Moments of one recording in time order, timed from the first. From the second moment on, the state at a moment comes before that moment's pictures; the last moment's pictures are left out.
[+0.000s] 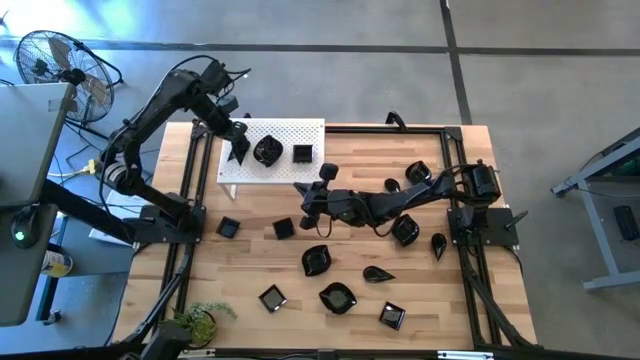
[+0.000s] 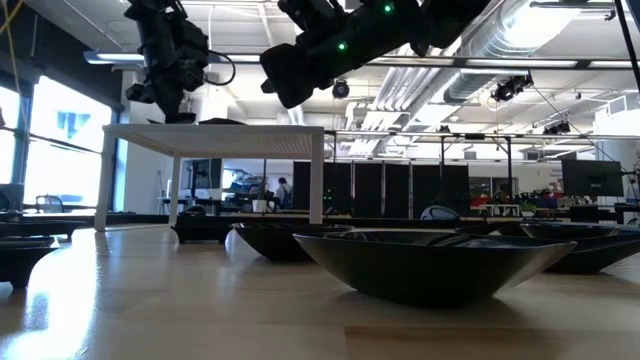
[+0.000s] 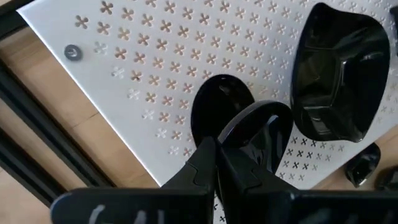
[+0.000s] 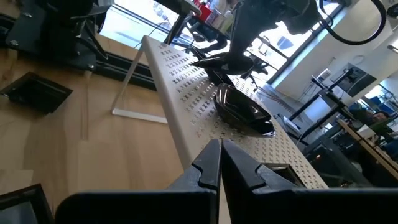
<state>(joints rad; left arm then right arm) 1.05 1.43 1.45 -1.40 0.26 -0.02 0.08 1.90 1.19 0.52 0.62 -0.44</state>
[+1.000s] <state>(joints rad) 0.81 1.58 1.70 -1.57 -0.14 0.21 0.08 1.90 1.19 0.51 0.46 -0.44</state>
